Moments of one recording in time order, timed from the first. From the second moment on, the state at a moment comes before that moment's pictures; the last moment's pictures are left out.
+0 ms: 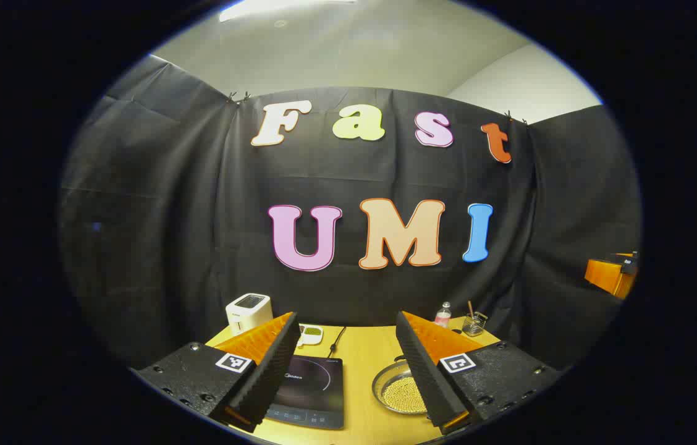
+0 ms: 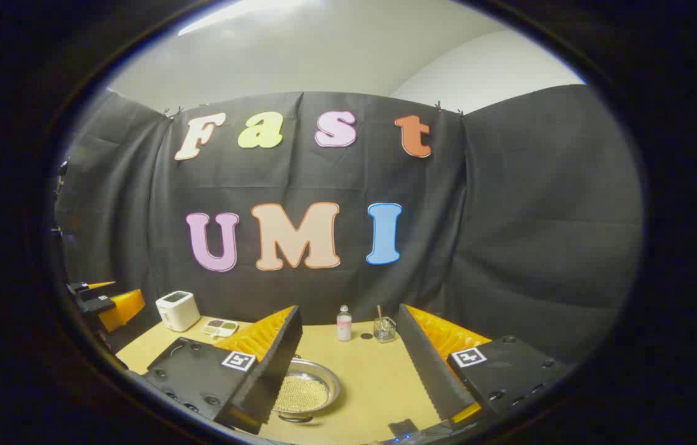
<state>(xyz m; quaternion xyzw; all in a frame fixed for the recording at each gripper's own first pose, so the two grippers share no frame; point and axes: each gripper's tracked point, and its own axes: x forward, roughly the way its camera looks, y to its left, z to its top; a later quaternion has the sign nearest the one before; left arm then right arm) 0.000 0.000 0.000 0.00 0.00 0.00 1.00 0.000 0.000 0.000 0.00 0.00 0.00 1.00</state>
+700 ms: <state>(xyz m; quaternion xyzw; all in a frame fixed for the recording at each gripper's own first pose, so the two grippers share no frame) -0.015 0.009 -0.009 0.01 0.01 -0.01 1.00 -0.015 0.013 -0.006 0.00 0.01 0.00 1.00</state>
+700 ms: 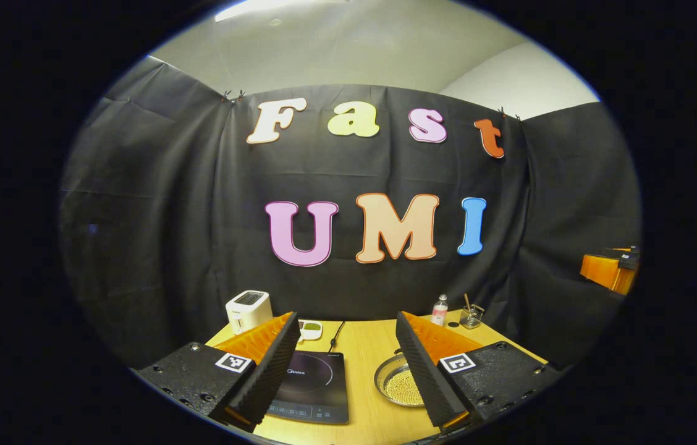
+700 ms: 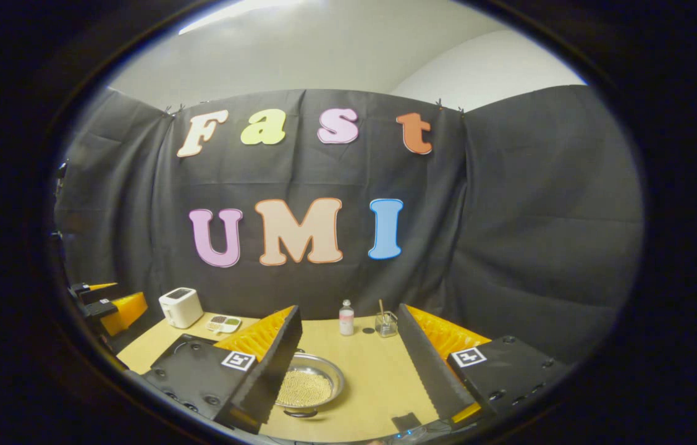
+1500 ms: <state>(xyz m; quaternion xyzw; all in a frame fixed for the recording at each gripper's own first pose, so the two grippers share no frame) -0.062 0.092 -0.033 0.03 0.04 0.08 1.00 -0.010 0.078 -0.092 0.02 0.11 0.08 0.99</state>
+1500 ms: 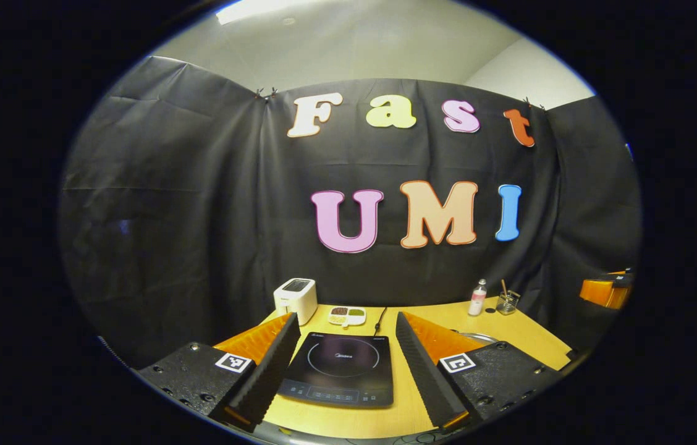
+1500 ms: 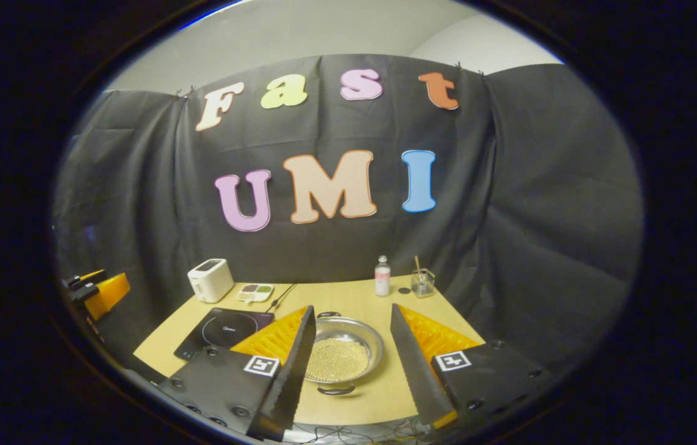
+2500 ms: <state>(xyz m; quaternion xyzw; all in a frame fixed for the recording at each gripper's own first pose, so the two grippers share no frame) -0.065 0.136 -0.049 0.02 0.05 0.12 0.99 0.004 0.167 -0.186 0.04 0.25 0.15 0.96</state>
